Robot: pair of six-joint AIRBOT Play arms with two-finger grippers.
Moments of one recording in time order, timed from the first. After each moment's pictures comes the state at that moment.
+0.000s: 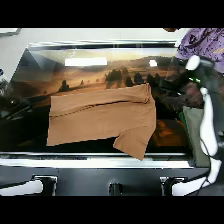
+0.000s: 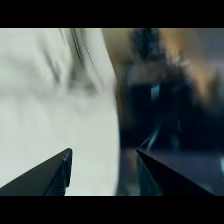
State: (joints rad) left arm 0.42 -1.41 1.25 1.49 -1.27 -1.65; right arm -0.12 -1.67 1.67 -1.31 1.45 1.56
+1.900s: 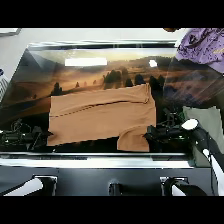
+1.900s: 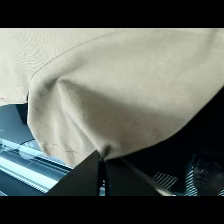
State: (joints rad) left arm 0.66 -1.27 0.61 0.92 -1.22 -1.27; right arm -0.07 -1.12 0.58 -0.81 1.09 1.33
